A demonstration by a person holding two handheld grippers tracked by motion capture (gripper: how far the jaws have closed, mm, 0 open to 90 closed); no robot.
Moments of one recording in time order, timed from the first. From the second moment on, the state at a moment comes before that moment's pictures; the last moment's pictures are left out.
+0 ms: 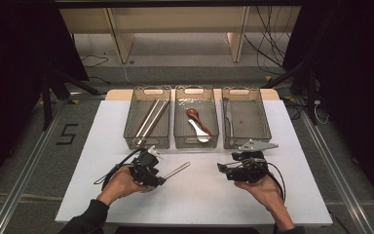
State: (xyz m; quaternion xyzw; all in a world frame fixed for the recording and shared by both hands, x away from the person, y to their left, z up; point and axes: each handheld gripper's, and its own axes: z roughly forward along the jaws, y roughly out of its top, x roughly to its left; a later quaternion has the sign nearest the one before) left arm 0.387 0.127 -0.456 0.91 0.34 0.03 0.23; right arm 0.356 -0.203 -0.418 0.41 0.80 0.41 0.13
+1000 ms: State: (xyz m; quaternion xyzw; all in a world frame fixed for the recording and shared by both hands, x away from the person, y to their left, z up) left arm 0.400 0.096 -0.464 0.94 0.31 0.03 0.17; right arm 0.353 -0.204 -0.418 0.41 0.80 0.41 0.12
